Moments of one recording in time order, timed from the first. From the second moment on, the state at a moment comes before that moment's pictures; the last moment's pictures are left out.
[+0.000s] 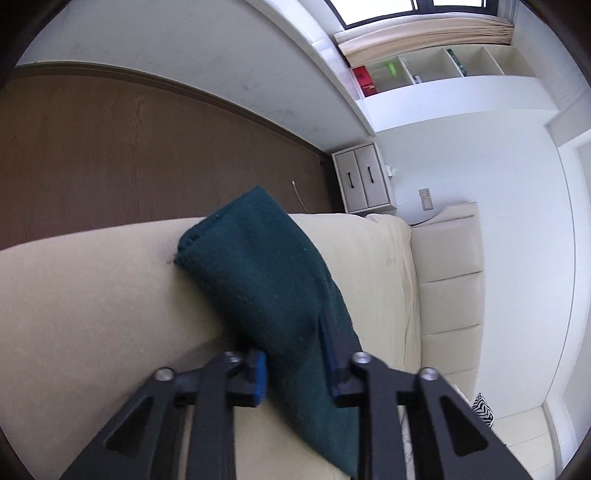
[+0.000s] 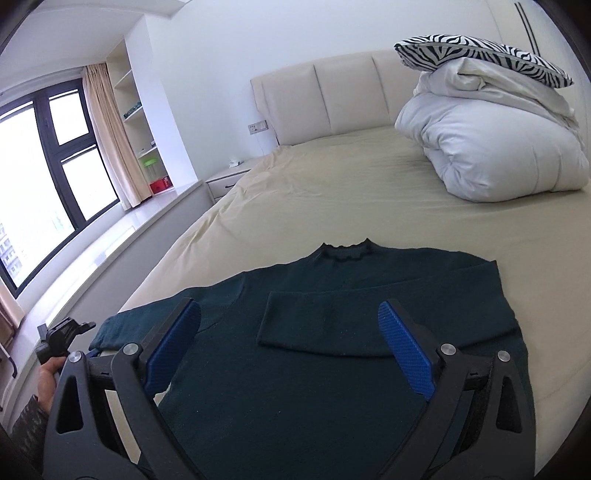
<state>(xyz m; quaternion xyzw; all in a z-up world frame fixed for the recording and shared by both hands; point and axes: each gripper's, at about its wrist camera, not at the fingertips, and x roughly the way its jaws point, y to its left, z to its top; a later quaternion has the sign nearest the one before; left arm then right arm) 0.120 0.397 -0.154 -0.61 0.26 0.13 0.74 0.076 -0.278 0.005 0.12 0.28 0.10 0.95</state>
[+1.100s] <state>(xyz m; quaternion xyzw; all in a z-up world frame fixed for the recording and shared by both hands) 0.133 0.065 -0.074 -0.17 0.41 -0.11 0.89 0.148 -0.369 -0.117 0.27 0.44 0.16 0.85</state>
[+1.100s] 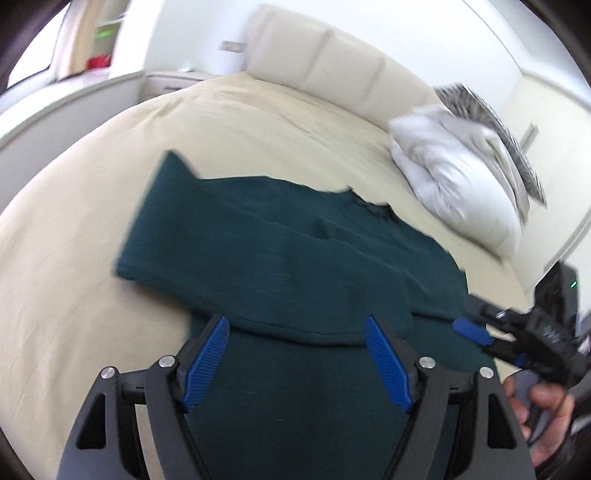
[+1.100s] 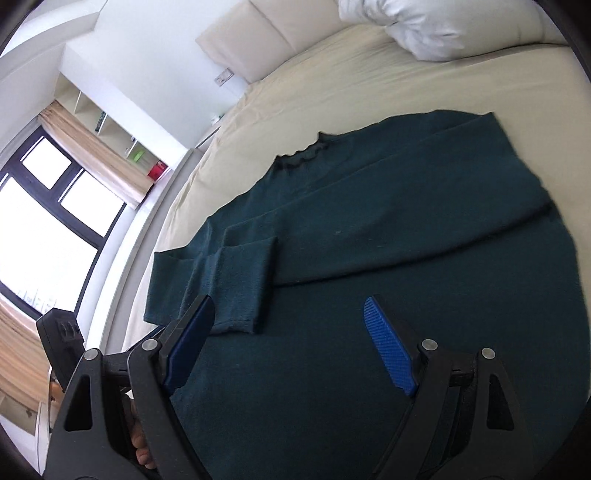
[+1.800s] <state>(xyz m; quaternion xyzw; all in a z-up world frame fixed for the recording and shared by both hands) 0.162 0.136 -0.067 -0.24 0.38 -0.06 0.89 0.197 -0.316 -0.068 0.11 0.41 0.12 0.90</state>
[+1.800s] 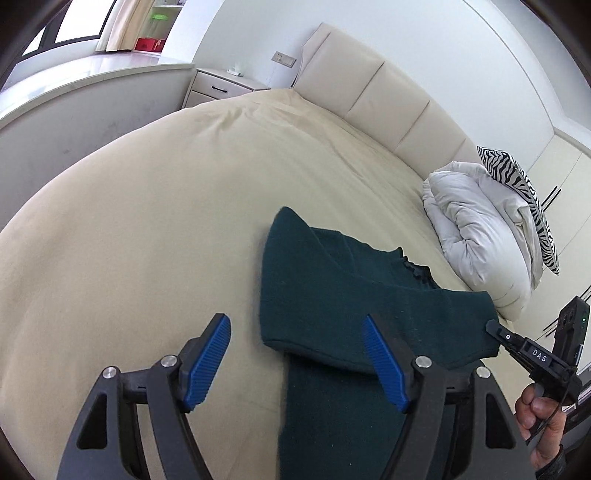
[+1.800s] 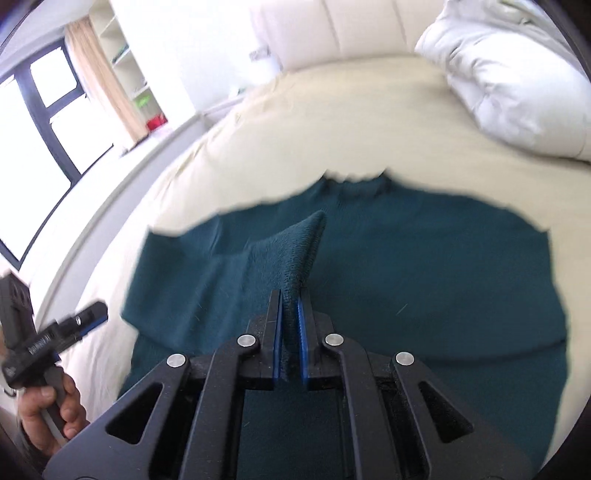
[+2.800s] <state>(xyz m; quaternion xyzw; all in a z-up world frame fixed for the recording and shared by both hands) 0.253 0.096 -0.117 -0.15 0.44 -0.02 0.89 0.250 -0.408 -0.156 0.17 0.48 0.04 0.86</state>
